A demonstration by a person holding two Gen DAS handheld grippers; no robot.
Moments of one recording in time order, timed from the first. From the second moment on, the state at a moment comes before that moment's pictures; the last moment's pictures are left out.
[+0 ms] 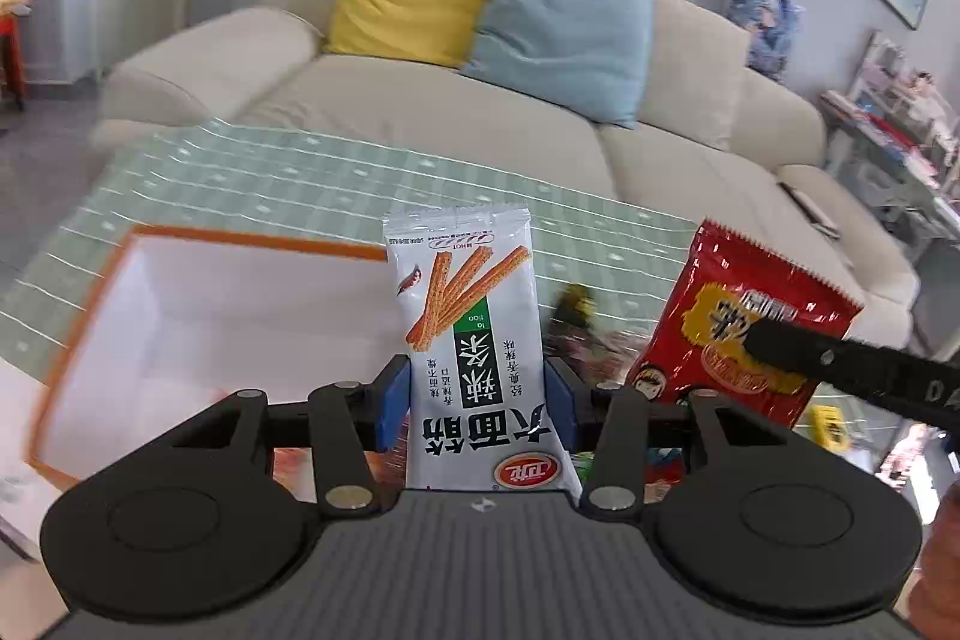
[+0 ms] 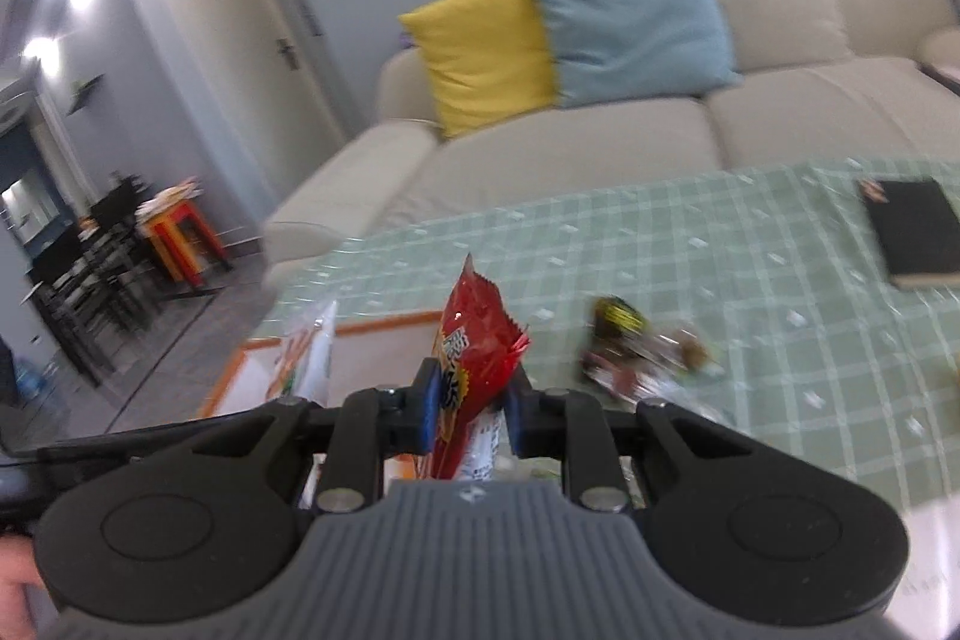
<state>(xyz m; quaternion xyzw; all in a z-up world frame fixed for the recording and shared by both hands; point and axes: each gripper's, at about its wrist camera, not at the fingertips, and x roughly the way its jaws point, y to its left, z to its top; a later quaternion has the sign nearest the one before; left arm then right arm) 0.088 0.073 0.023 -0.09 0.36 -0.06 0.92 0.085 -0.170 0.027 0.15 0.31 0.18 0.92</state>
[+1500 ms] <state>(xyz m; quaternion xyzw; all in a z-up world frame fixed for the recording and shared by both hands) 0.155 0.165 -0.089 0.05 0.55 0.07 0.83 0.193 0.030 -0.089 0.04 0.50 0.28 0.82</state>
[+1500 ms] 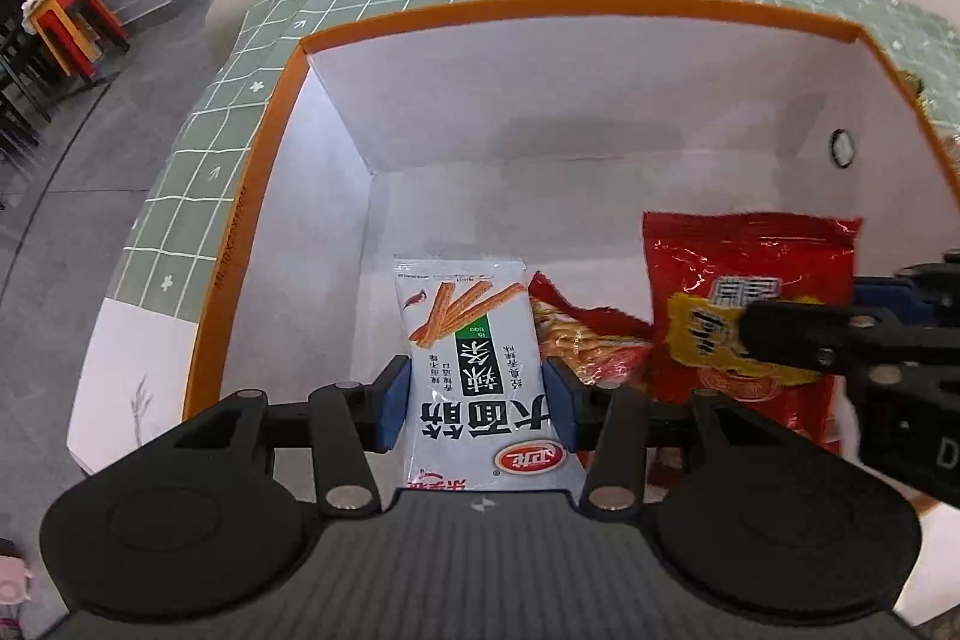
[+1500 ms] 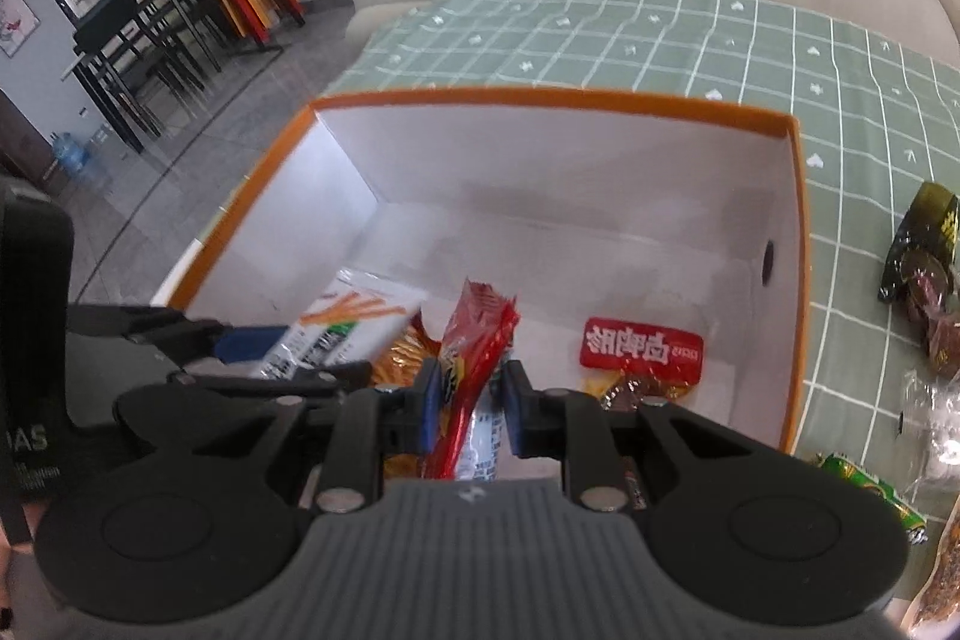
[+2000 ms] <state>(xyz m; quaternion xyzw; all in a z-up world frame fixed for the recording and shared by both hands) 0.169 0.161 -0.105 0.12 0.58 0.12 0.80 0.197 0.022 -0.099 0.02 0.50 0.25 0.83</state>
